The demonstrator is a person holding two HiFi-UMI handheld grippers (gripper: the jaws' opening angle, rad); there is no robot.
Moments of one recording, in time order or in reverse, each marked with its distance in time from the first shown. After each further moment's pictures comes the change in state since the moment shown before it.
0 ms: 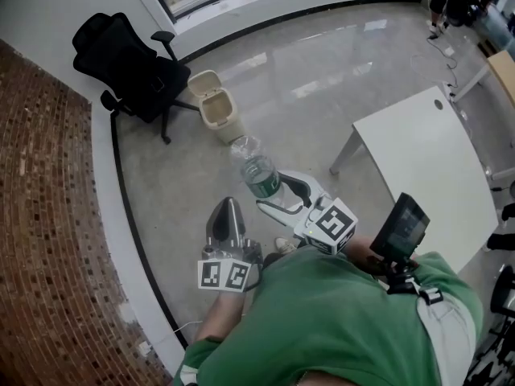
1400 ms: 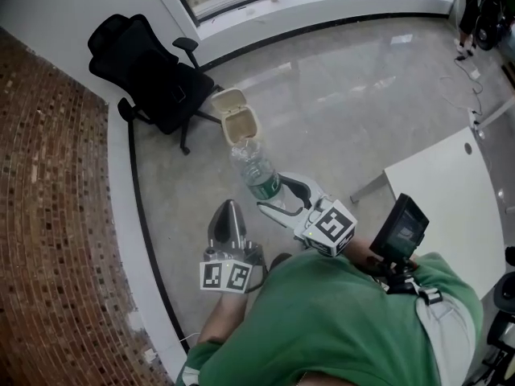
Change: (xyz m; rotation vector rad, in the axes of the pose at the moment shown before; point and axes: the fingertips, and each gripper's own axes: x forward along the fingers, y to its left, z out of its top) left arm 0.144 0.090 0.021 0.035 -0.018 0.116; right arm 0.129 -0.125 0.025 0.019 -0.013 0.101
